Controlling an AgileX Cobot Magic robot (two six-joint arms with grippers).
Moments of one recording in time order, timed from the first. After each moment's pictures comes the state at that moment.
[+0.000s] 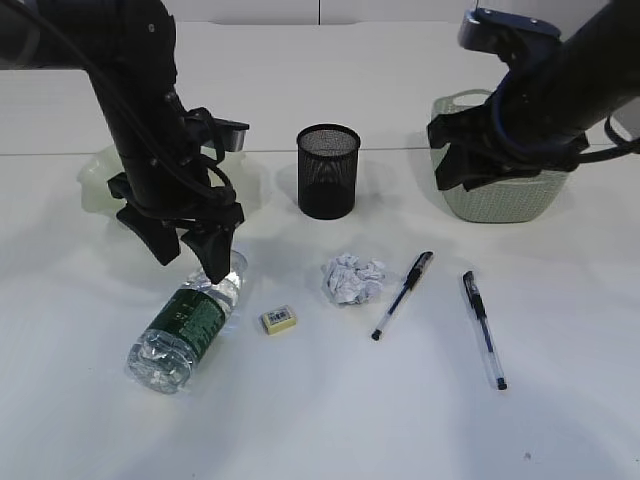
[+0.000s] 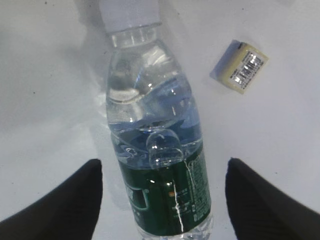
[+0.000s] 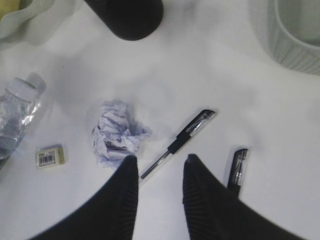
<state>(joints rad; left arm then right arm) -0.42 2.08 -1.65 -0.14 1.21 0.11 0.21 1.70 -1.30 0.30 0.72 -0.13</state>
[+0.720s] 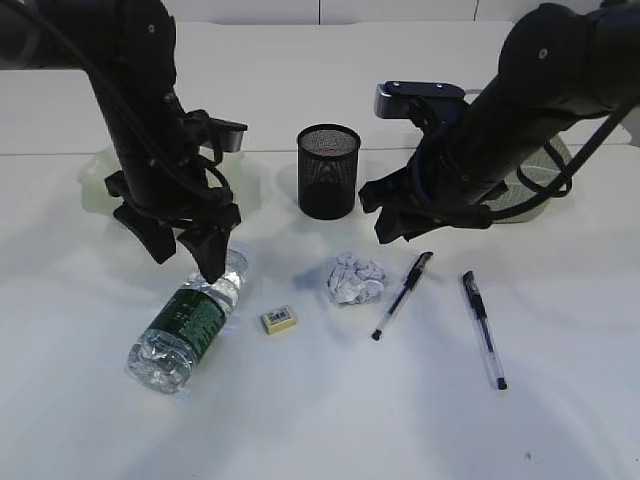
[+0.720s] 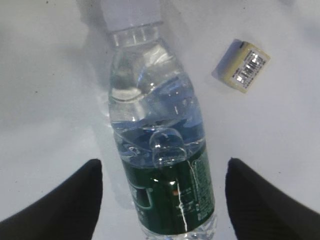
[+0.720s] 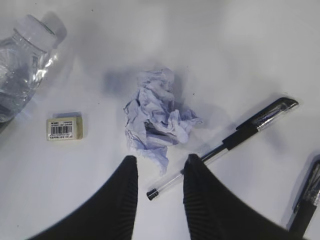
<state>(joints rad) -0.42 2.08 -1.65 -0.13 1.21 0.11 0.34 1.86 -1.32 0.31 0.69 -0.18</state>
